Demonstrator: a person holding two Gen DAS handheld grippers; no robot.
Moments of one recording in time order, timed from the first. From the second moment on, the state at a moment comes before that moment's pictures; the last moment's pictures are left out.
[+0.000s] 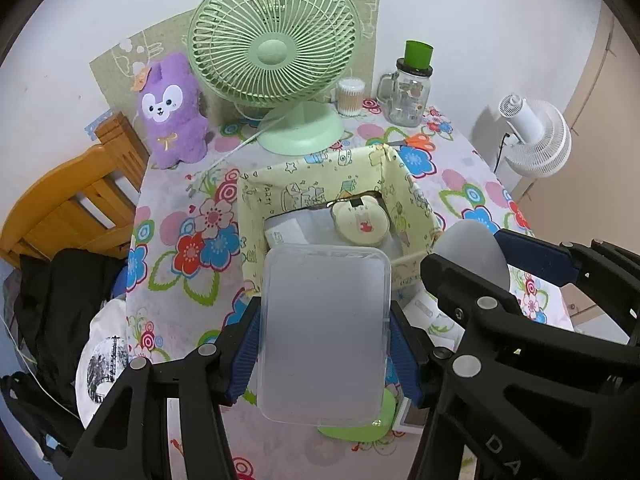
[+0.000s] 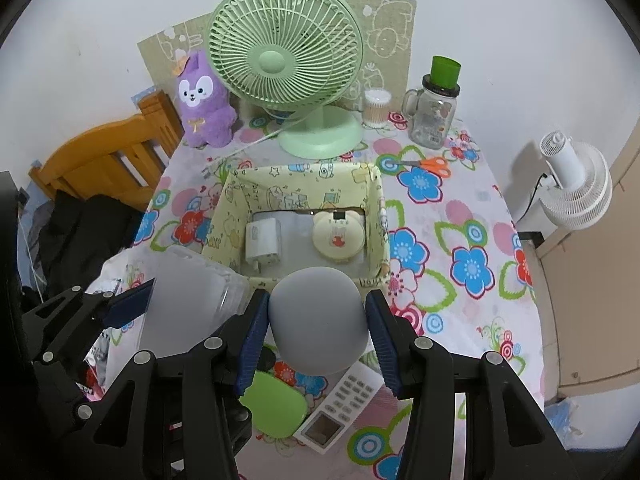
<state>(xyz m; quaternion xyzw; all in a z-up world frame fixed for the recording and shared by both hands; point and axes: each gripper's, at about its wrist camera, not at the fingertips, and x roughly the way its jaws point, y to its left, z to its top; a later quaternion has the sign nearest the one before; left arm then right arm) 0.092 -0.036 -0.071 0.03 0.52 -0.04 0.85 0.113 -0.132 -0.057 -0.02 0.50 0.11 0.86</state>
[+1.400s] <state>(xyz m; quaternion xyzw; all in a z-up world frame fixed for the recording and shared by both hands) 0.186 -0.035 -0.113 0.02 0.54 0.01 0.84 0.226 -0.132 -0.101 -0.03 0.53 0.15 0.83</state>
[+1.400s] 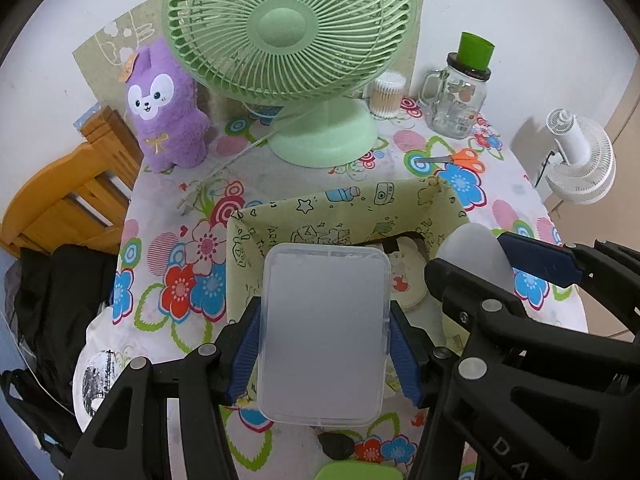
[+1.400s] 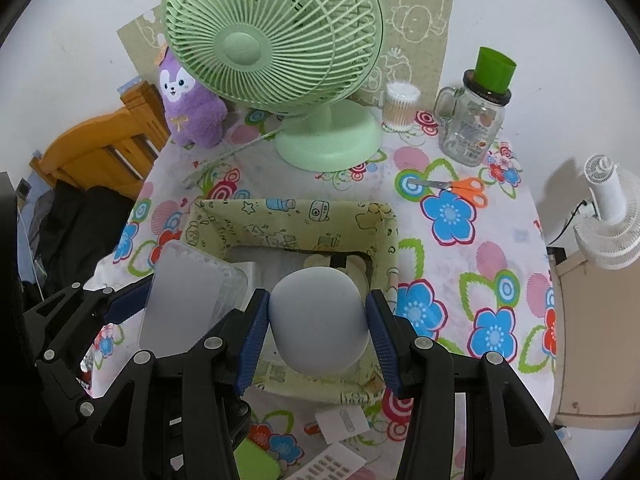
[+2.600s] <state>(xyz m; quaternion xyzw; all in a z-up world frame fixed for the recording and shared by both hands) 0.204 -0.029 -0.154 0.03 0.57 0.02 0.82 0.245 -0.124 -0.143 -0.06 0.56 0.13 0.81</state>
